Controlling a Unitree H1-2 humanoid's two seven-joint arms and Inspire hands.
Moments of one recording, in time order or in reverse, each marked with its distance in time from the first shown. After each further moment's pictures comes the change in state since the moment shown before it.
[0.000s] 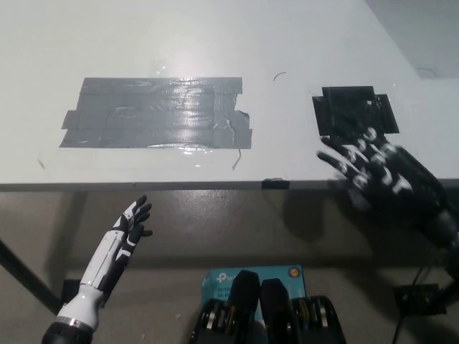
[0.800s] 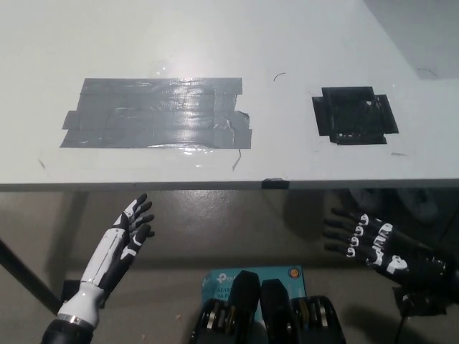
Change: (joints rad) left_arm -0.008 0.001 -0.001 0.009 0.000 0.000 -0.001; right_arm 0.104 -0.165 0.188 0.076 -0.165 -0.140 0.205
